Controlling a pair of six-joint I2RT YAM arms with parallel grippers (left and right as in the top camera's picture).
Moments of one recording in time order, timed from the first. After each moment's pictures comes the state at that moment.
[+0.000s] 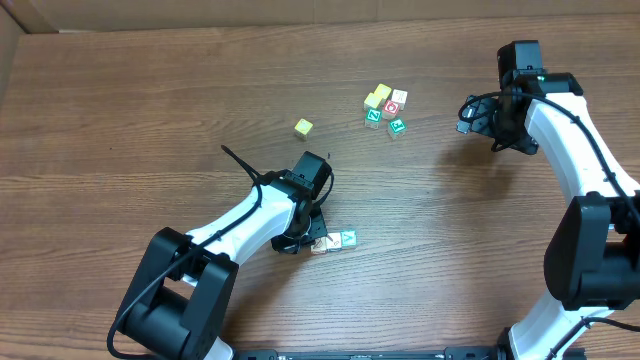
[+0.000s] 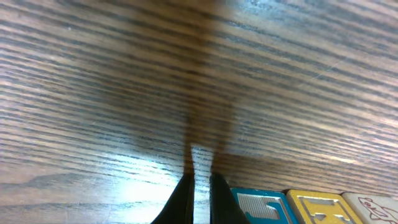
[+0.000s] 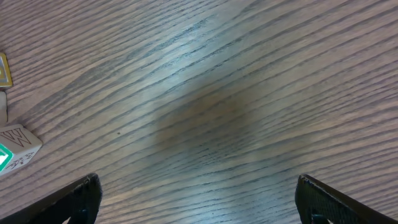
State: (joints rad) left arm -0.51 1.74 0.95 -0.76 0.04 -0.78; right arm 0.01 1.90 1.52 -0.92 0.07 0.38
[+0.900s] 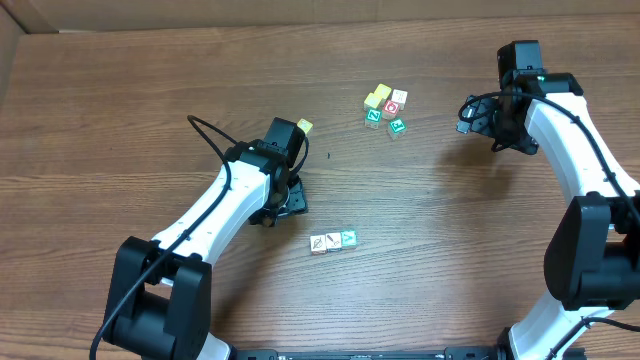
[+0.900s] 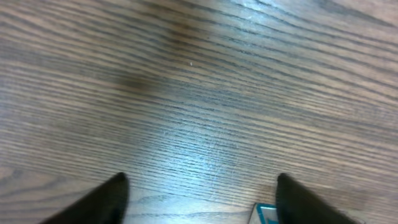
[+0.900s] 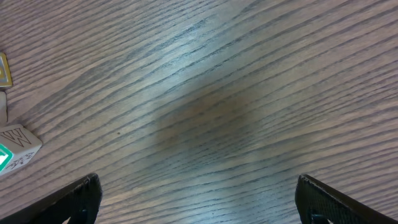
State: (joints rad) left arm -0.37 1.71 1.12 -0.91 -0.04 -0.59; right arm 0.01 1.90 1.52 -0.92 0.07 0.38
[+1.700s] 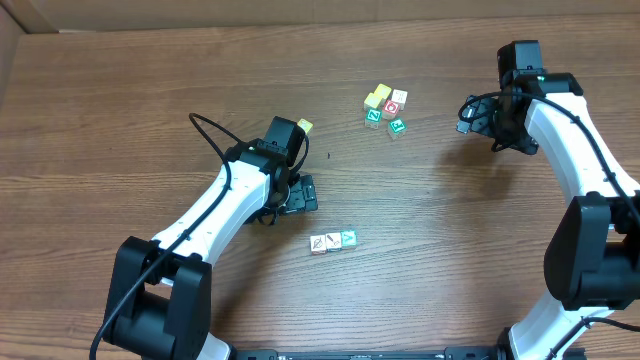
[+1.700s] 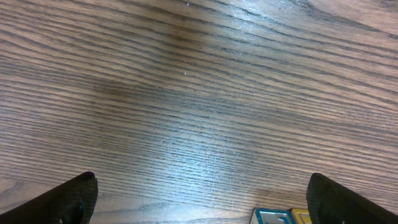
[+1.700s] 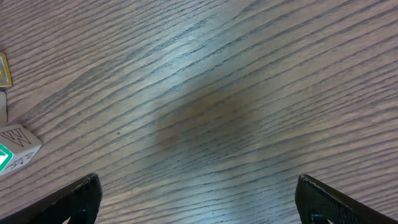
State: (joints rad) left arm -0.37 1.71 1.12 -0.89 -0.05 -0.57; right arm 0.01 1.90 1.52 -0.92 0.07 0.38
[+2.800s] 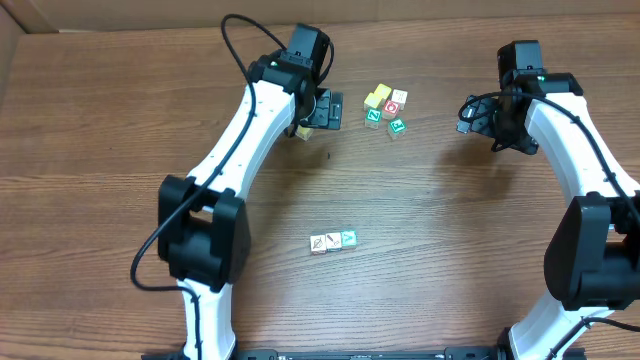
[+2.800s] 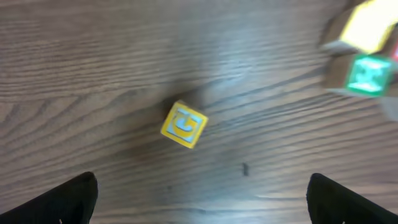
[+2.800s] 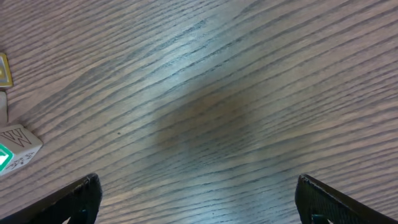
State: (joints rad) left arm -0.36 2.11 1.85 -0.97 -0.09 -0.25; right arm 0.01 1.90 1.52 -0.92 0.07 0.38
